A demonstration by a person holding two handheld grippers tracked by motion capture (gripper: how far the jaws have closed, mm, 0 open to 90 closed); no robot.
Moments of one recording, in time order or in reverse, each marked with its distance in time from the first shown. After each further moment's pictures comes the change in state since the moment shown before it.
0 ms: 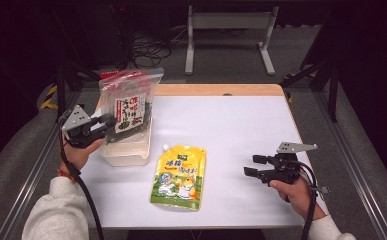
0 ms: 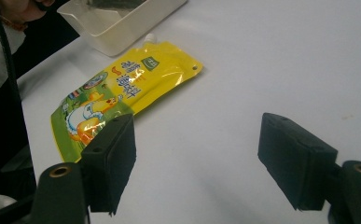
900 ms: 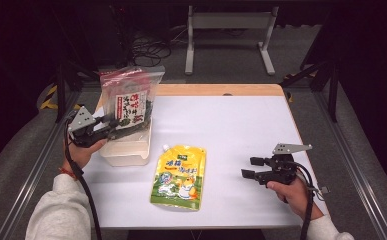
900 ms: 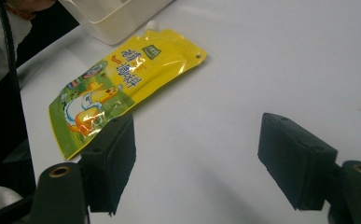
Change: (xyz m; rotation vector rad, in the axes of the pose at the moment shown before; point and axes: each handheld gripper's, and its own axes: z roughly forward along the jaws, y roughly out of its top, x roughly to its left) left arm 0.009 -0.010 0.014 -0.044 -0.049 0.021; right arm 0.000 -0.003 0.008 0.038 0.012 -0.004
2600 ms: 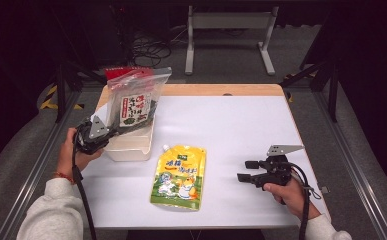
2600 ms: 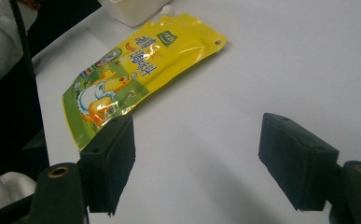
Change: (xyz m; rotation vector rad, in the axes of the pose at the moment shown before) left arm -0.016 -0.006 0.006 0.362 0.110 0.198; right arm 0.002 -0.002 0.012 0.048 0.068 0.002
